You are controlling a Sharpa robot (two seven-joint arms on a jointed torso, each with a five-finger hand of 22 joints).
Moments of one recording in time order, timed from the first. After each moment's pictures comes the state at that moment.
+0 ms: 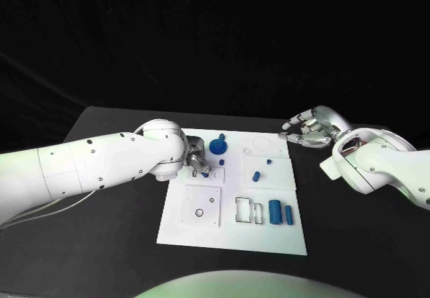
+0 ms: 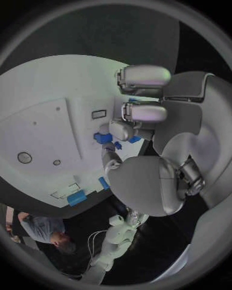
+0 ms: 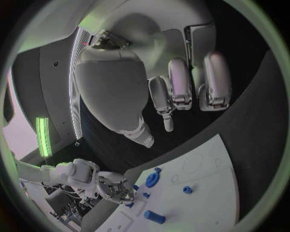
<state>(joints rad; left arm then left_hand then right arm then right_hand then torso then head) 1.28 -0.66 -0.10 1.48 -1.15 0.15 -0.64 1.08 -0.23 0.67 0.20 0.53 0.97 0.04 0.58 1.06 1.41 -0.04 1.08 1.14 1.47 -0.09 1.57 1.31 0.04 1.47 0.03 1.49 1.31 1.28 -0.96 -0.13 1.64 -0.94 -0.54 -0.17 1.29 -0.23 0.34 0.23 0.16 0.94 0.14 0.14 0.48 1.42 0.06 1.40 1.31 1.47 -0.01 1.56 1.31 0.01 1.47 0.10 1.50 1.31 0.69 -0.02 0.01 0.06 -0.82</state>
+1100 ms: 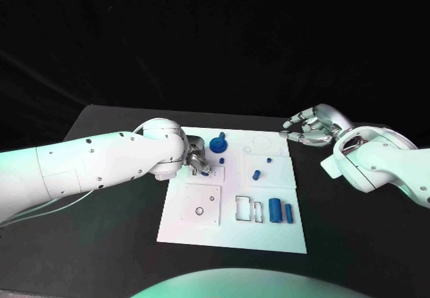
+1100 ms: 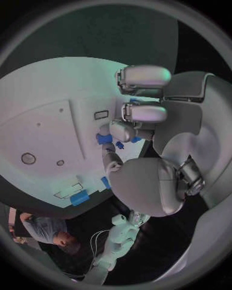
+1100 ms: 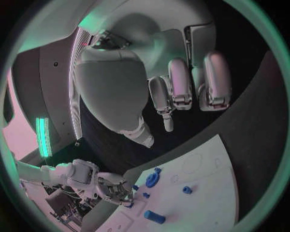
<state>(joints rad) 1.28 -0.67 -0.10 1.49 -1.16 0.17 -0.64 1.03 -0.23 0.73 0.12 0.48 0.99 0.03 0.60 1.07 1.42 -0.04 1.09 1.14 1.47 -0.09 1.57 1.31 0.04 1.47 0.02 1.49 1.31 1.28 -0.97 -0.13 1.65 -0.94 -0.54 -0.17 1.29 -0.23 0.34 0.23 0.17 0.94 0.14 0.14 0.48 1.42 0.05 1.40 1.31 1.47 -0.01 1.56 1.31 0.01 1.47 0.10 1.50 1.31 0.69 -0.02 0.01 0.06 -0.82</state>
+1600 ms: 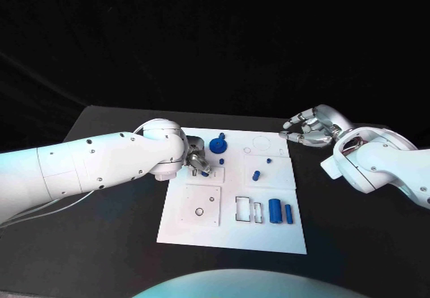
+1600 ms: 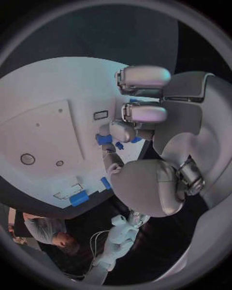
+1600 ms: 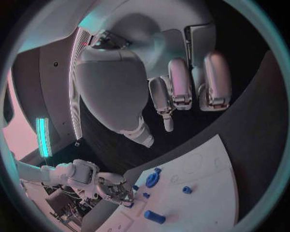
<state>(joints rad) 1.28 -0.67 -0.10 1.49 -1.16 0.17 -0.64 0.99 -0.23 0.76 0.10 0.38 0.99 0.02 0.60 1.06 1.43 -0.05 1.09 1.14 1.47 -0.10 1.57 1.31 0.04 1.47 0.02 1.49 1.31 1.28 -0.97 -0.13 1.65 -0.94 -0.54 -0.17 1.29 -0.23 0.34 0.24 0.17 0.94 0.14 0.14 0.49 1.41 0.05 1.39 1.31 1.47 -0.01 1.56 1.31 0.01 1.47 0.10 1.50 1.31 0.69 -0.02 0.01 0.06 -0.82</state>
